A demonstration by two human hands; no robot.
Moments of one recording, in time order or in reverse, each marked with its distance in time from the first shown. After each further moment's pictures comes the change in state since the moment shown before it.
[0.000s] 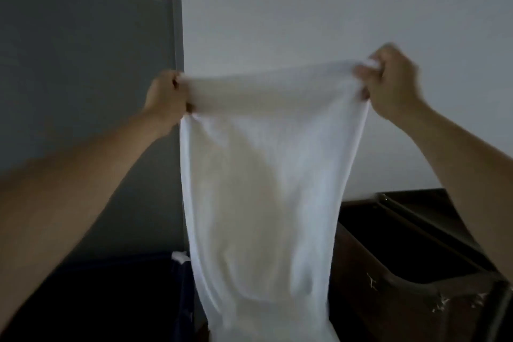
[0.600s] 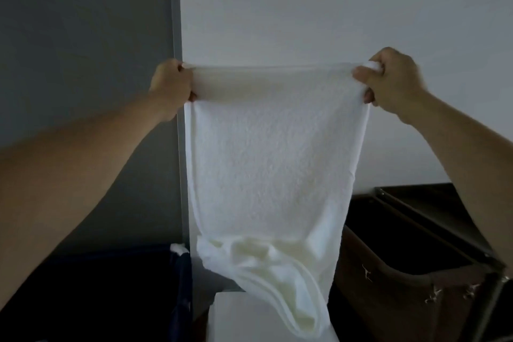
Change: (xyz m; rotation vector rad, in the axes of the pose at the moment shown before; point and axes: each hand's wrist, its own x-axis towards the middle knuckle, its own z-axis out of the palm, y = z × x) left_hand 0.010 0.011 0.008 -0.006 -0.050 -0.100; right_hand 0.000 0.016 -0.010 -0.066 -0.172 0.138
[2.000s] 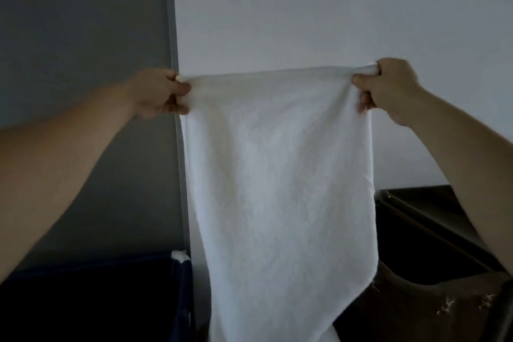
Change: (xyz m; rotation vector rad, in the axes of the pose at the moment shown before) left_hand 0.029 -0.012 -0.019 -0.221 -0.432 -0.178; right_hand 0.013 0.009 0.012 0.281 -0.116 0.170
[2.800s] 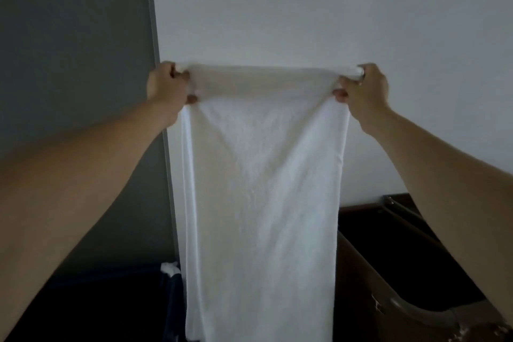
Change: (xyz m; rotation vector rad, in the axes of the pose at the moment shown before) left_hand 0.075 -0.016 0.068 -0.071 0.496 0.188; right_hand 0.062 0.050 0.048 0.157 0.218 0.034
